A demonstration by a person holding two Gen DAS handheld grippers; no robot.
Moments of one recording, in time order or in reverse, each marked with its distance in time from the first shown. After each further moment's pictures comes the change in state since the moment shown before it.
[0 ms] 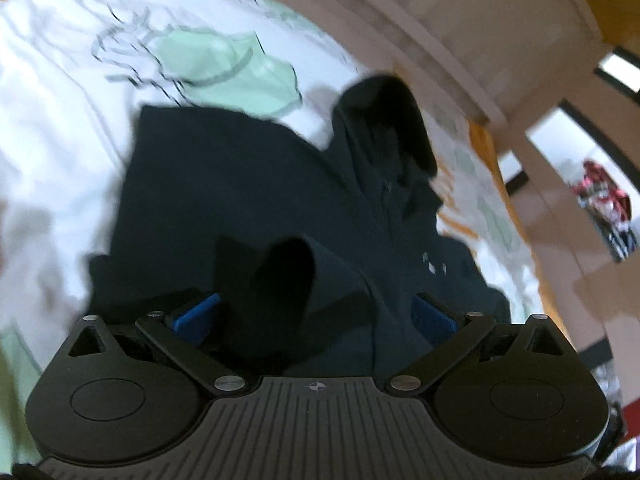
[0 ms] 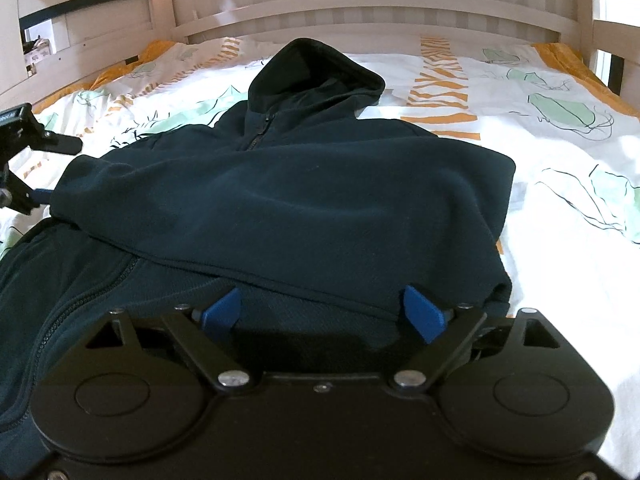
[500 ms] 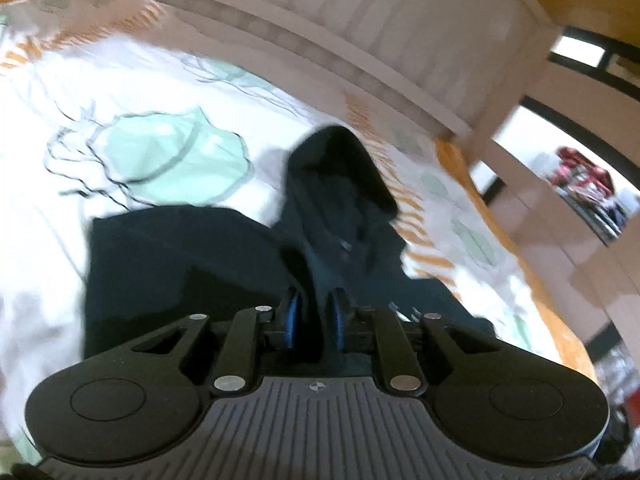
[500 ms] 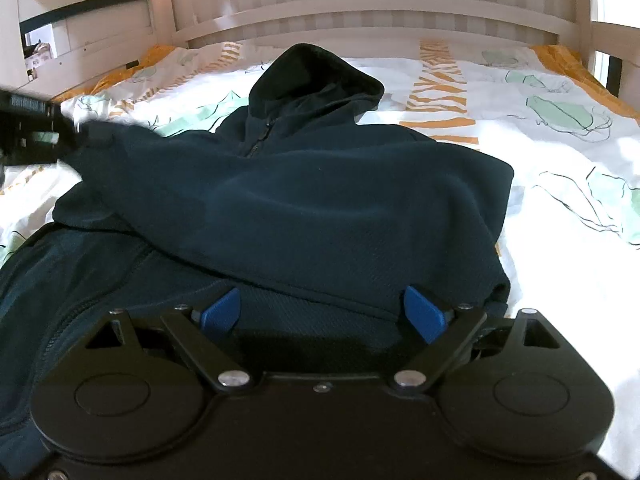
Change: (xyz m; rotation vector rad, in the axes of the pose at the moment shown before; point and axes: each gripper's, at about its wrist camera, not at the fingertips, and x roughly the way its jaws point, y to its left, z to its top) left arm -0.019 -0.033 0.030 0.157 -0.172 0.009; right arm -0.008 0.003 0.001 0.000 -0.001 0.002
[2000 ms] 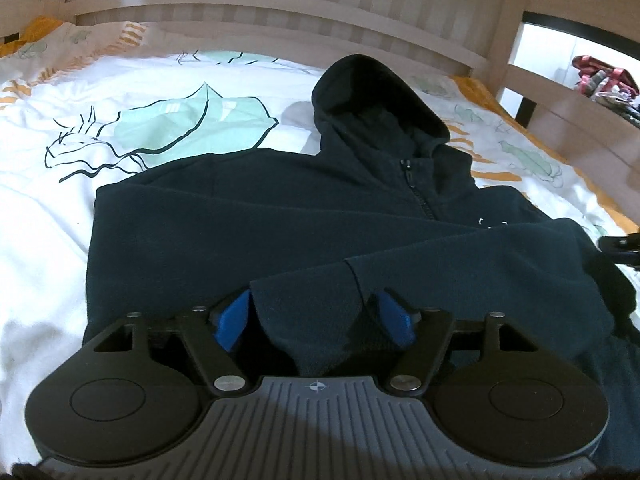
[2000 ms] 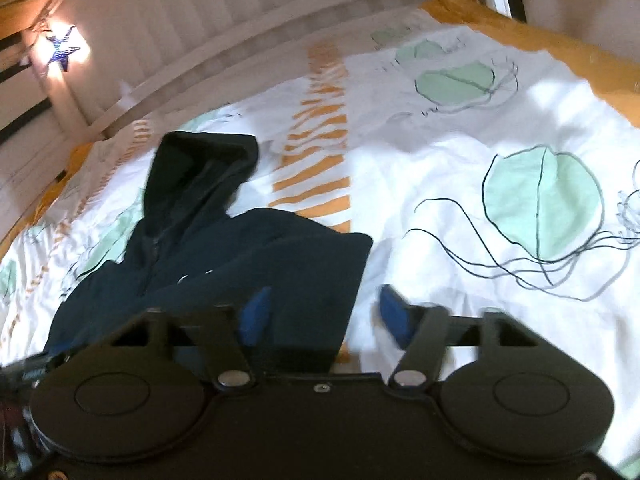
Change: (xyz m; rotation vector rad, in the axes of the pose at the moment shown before) left arm 0.053 0.014 -0.058 0.266 0.043 0.129; right arm 0.009 -0.121 0.061 0.414 -0.008 -0.038
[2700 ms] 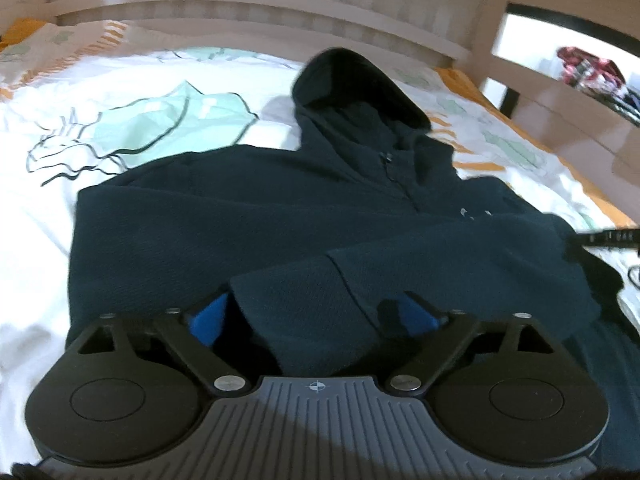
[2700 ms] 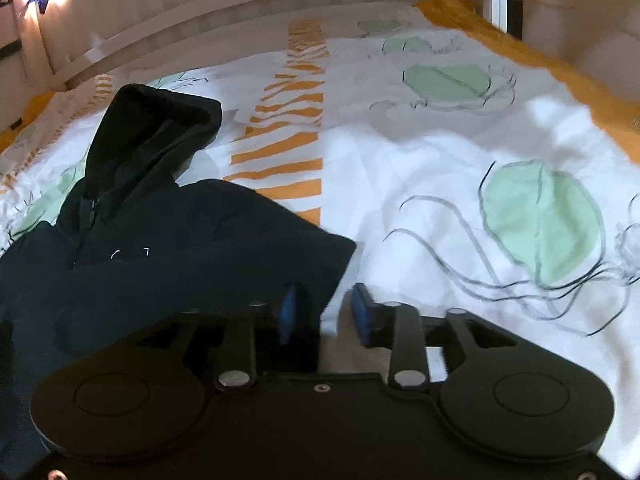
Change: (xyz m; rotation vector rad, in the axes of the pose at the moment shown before) left arm 0.001 -0.004 0.006 0.037 0.037 -0.050; right arm 0.018 0.021 -0.003 -0.191 -0.007 -0.209
